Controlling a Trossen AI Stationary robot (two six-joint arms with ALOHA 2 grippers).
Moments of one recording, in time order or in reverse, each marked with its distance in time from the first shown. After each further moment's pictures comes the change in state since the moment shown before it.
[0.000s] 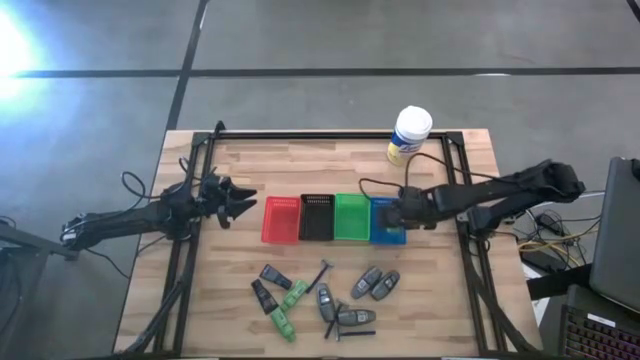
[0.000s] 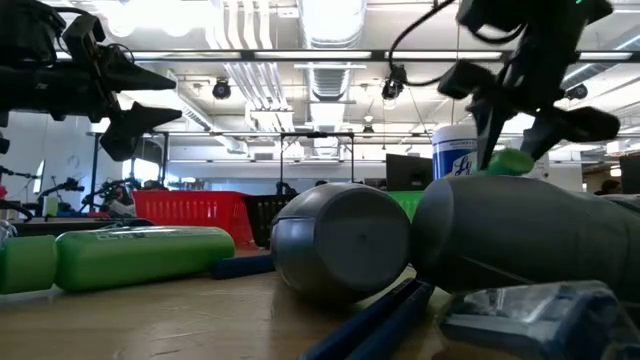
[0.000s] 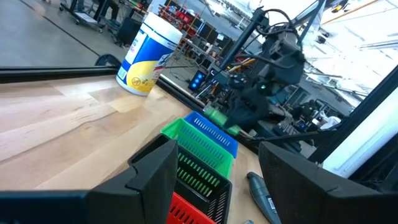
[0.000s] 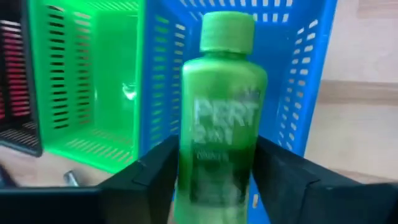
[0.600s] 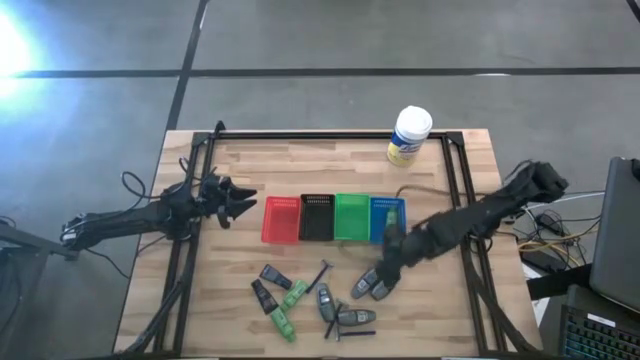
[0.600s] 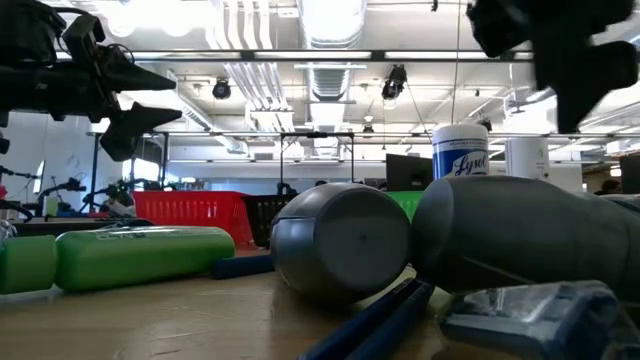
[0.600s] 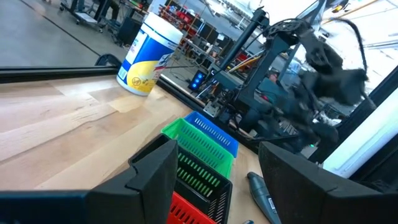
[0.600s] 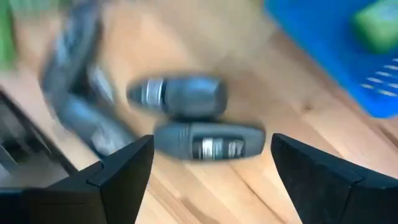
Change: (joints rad) left arm 0.000 0.000 0.000 -0.001 0.000 0.000; right arm 0.367 0.187 0.277 -0.096 -0.148 -0.369
